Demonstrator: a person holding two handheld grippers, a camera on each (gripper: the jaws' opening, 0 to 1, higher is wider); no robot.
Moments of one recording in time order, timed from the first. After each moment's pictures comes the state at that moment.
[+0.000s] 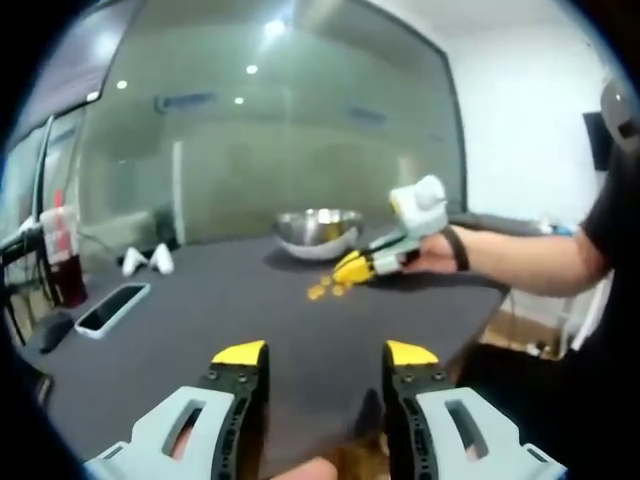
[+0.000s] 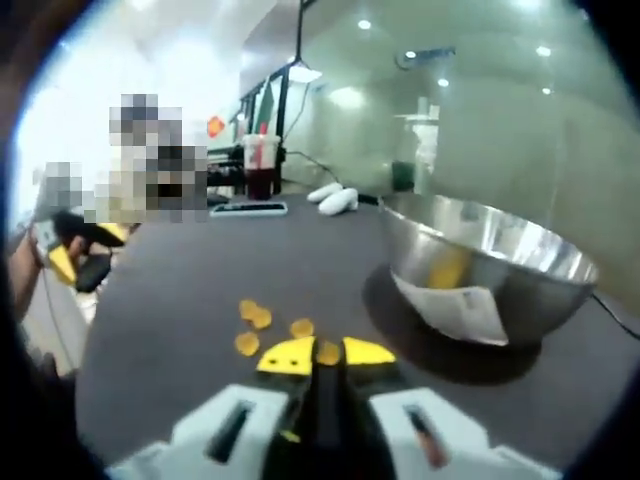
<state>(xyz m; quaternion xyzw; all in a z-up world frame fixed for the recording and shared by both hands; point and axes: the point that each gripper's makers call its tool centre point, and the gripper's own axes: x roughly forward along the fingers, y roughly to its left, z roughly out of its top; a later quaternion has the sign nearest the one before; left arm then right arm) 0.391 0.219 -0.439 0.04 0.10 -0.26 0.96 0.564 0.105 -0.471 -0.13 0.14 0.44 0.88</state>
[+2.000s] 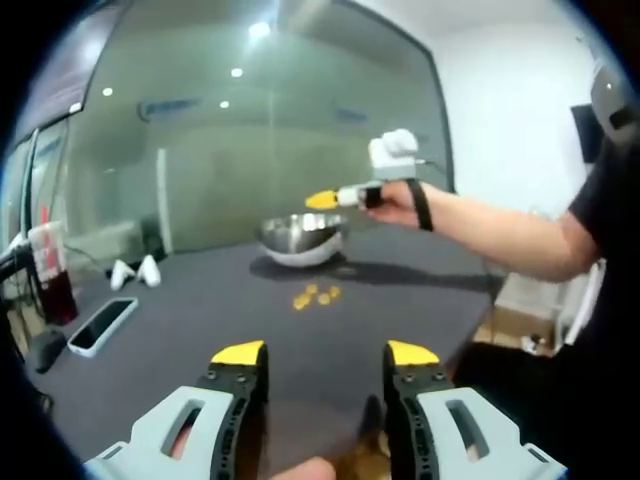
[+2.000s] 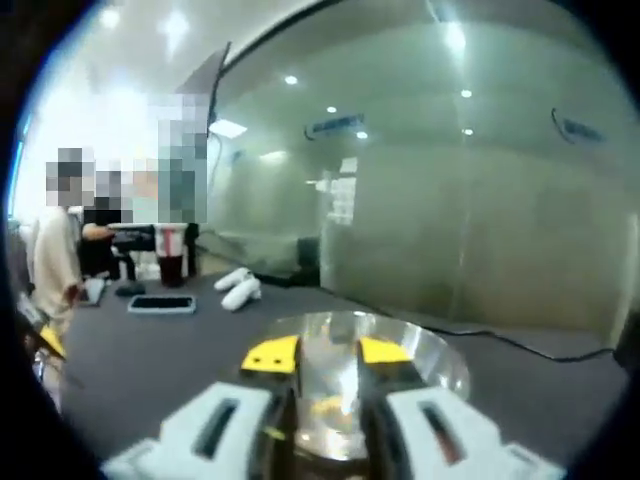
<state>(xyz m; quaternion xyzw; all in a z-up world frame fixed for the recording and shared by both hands) 0.390 0.201 -0.428 0.05 0.09 -0.29 0.95 0.649 0.056 -0.351 -0.06 0.02 0.28 0.96</state>
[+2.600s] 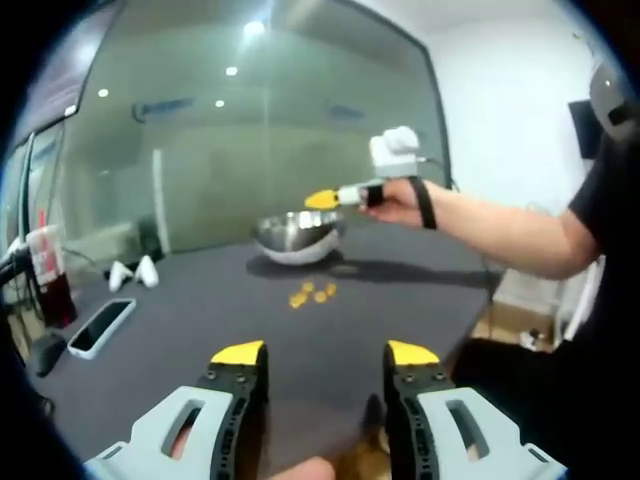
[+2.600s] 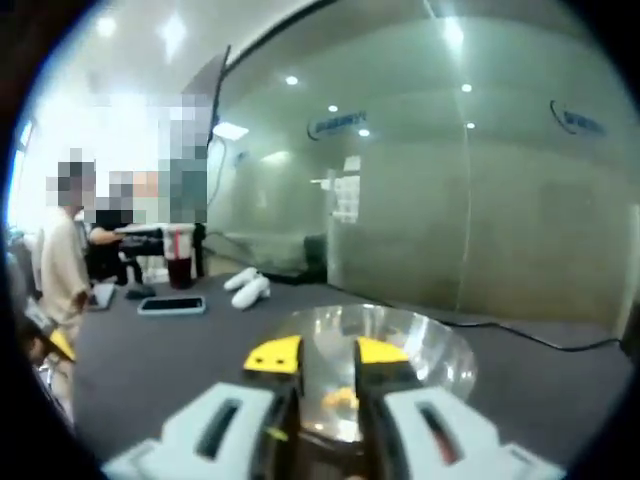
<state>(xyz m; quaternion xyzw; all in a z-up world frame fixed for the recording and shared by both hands) 0.388 0.199 -0.430 0.06 0.10 -0.29 0.95 0.638 0.055 -0.353 -0.05 0.03 0.29 0.95</state>
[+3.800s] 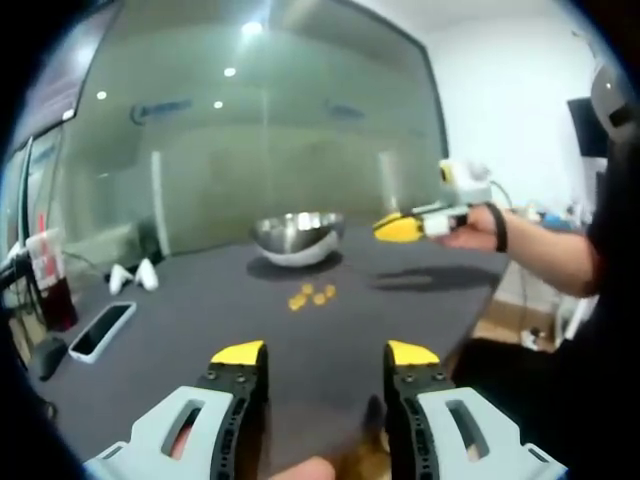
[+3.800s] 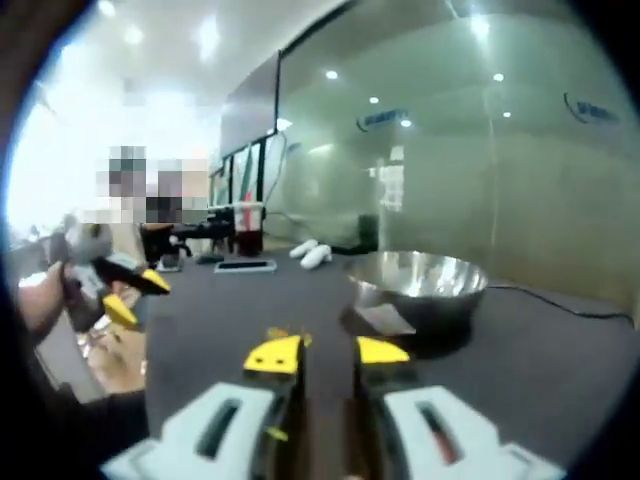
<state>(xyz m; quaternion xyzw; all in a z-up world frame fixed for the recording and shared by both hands) 0.388 0.196 -0.427 0.07 0.10 -0.30 0.95 0.511 0.027 -0.410 -0.06 0.06 0.39 0.92</state>
